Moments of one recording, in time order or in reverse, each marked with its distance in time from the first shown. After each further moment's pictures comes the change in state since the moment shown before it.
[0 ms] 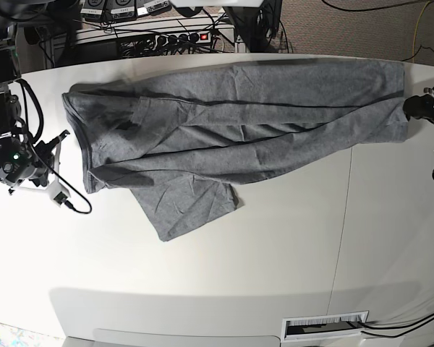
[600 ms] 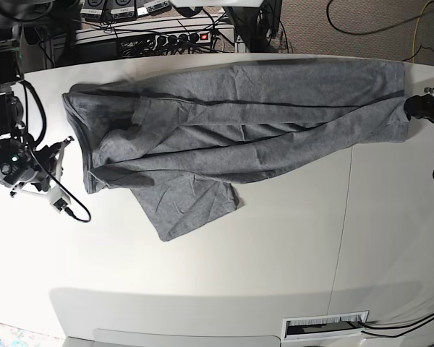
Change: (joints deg) left arm 0.2 -0.1 0.0 0.0 0.0 0.0 0.0; right arm 0.0 -3.0 3.5 0.0 1.6 0.0 0.7
